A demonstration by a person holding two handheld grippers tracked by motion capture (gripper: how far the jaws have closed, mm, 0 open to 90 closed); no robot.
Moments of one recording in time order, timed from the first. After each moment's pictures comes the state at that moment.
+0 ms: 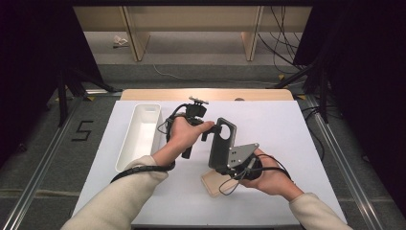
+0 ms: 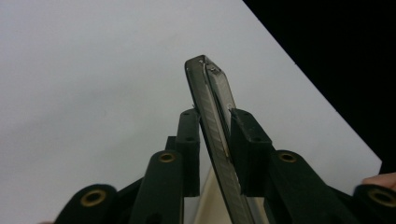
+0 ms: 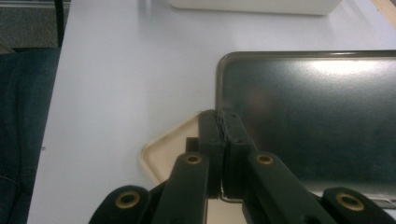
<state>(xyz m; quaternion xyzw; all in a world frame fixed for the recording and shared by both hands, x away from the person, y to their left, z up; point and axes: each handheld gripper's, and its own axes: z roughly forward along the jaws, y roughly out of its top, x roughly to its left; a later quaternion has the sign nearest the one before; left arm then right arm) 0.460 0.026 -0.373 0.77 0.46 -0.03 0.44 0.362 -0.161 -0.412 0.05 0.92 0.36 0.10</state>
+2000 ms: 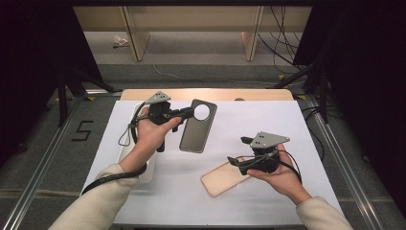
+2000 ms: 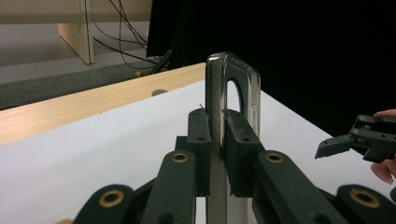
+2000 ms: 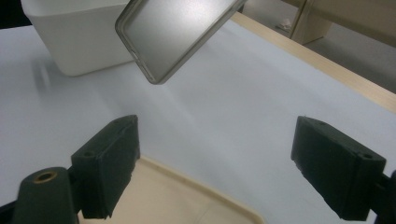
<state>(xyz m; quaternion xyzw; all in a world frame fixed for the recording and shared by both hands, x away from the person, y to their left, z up) 0.447 0.116 -0.357 0.72 0.38 0.11 0.57 0.375 -0.207 -0.411 0.25 0.83 0.47 0.18</state>
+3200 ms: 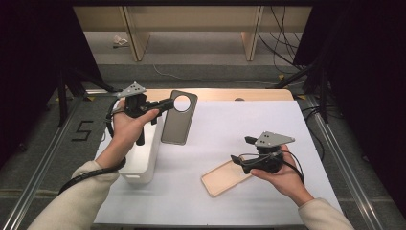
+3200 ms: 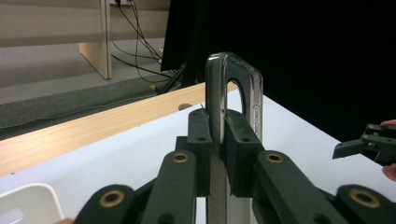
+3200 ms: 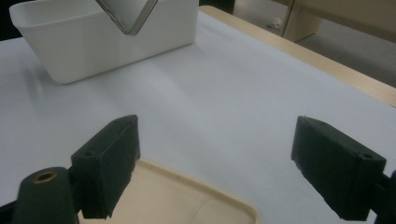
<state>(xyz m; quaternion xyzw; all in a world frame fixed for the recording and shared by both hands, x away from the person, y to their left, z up) 0.451 0.171 -0.335 0.71 0.38 0.14 0.58 0.375 -0.216 -0.413 0.28 0.82 0.47 0.18</state>
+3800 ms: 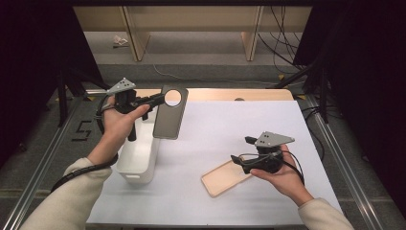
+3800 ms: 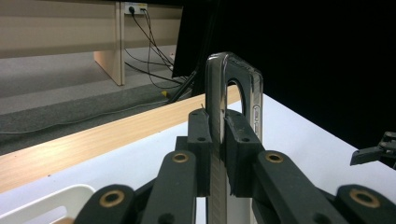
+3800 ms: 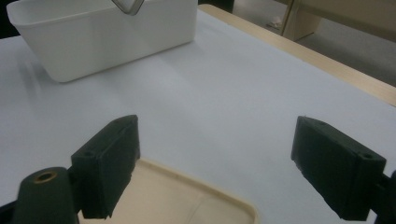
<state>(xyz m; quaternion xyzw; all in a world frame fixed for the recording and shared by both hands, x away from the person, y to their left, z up) 0.456 0.195 -0.328 0.70 0.39 0.17 0.58 0.376 -0.216 -0.414 0.28 0.82 0.47 0.18</state>
